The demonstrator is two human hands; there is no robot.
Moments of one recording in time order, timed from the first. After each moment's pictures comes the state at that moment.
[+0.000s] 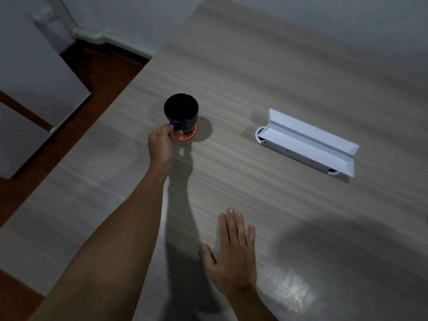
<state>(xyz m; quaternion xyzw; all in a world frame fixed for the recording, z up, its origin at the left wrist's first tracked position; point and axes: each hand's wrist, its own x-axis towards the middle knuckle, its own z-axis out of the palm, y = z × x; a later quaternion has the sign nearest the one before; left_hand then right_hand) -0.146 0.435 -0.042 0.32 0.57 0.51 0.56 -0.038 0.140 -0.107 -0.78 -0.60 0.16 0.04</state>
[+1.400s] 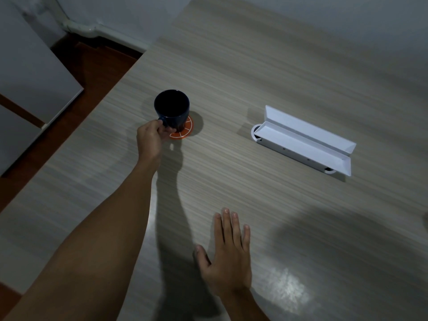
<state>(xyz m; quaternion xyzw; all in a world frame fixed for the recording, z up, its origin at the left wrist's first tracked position) -0.152 0.442 -0.037 0.36 0.59 0.47 0.54 -0.037 0.142 -0.102 -0.78 -0.60 0.18 0.03</state>
